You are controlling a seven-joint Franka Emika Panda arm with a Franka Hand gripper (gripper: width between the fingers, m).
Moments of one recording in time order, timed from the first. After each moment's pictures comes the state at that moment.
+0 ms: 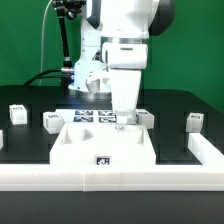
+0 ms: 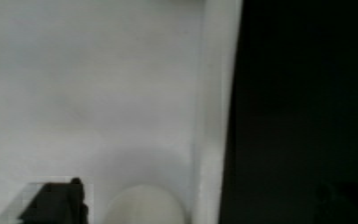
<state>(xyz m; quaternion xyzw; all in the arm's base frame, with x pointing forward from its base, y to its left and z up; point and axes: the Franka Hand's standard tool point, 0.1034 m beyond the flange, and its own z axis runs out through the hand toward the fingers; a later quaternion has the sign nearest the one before) 0.450 0.014 0.024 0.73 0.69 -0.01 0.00</state>
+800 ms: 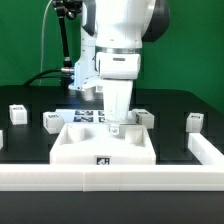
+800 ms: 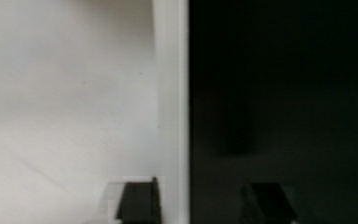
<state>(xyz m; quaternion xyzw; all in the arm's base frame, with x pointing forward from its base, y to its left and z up) 0.448 0.010 0.013 0.73 0.68 -0.01 0.00</state>
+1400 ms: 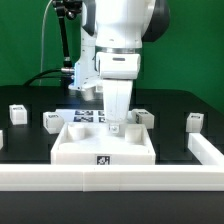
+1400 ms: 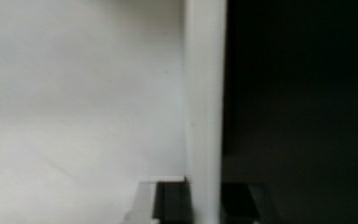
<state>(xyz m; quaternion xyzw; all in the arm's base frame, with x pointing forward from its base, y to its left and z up) 0.448 0.009 0.013 0.74 0.68 -0.01 0.00</state>
